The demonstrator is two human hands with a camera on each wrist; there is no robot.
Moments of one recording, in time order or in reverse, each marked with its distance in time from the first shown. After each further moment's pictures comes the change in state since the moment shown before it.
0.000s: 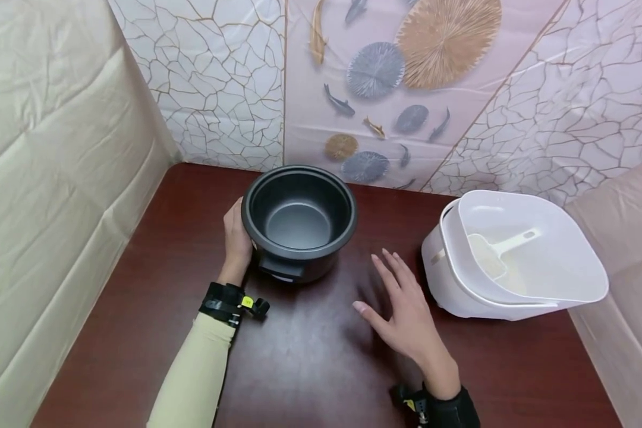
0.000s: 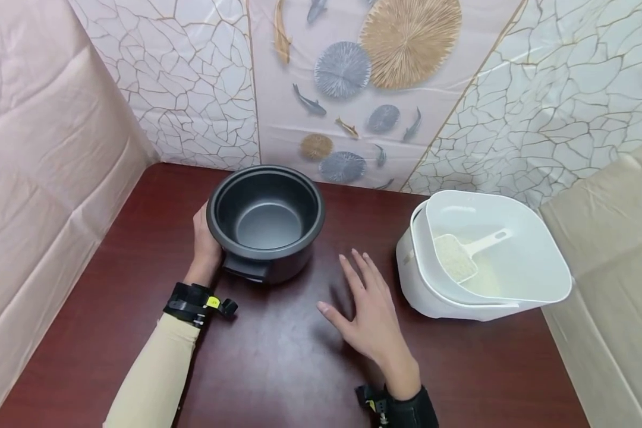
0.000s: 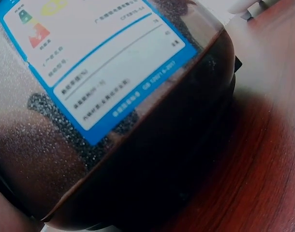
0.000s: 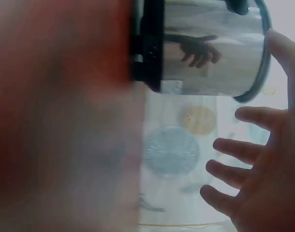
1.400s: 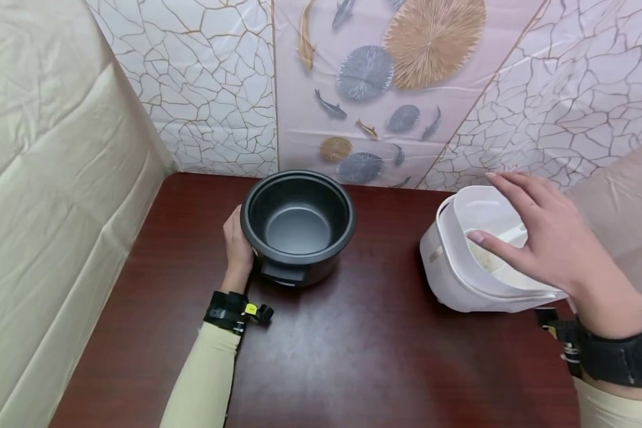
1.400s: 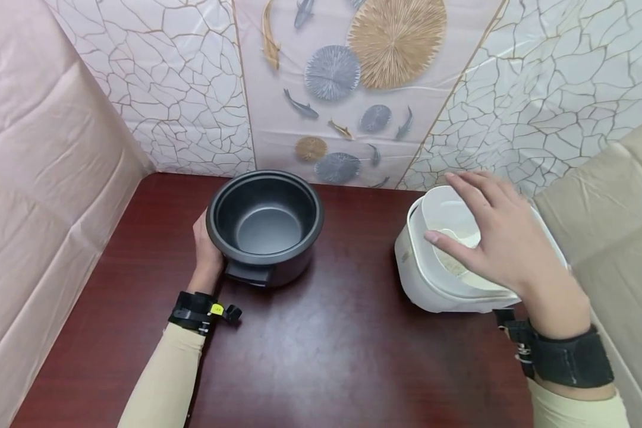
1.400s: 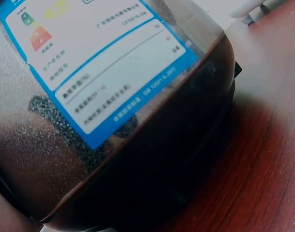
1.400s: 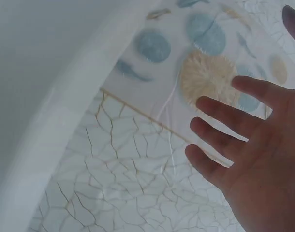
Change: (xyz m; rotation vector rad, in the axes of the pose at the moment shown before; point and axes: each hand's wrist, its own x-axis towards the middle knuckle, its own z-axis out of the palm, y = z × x) left_hand -0.001 0.000 0.009 -0.050 0.042 -0.035; right_hand 0.067 0.046 -0.217 -0.264 0.082 -0.218
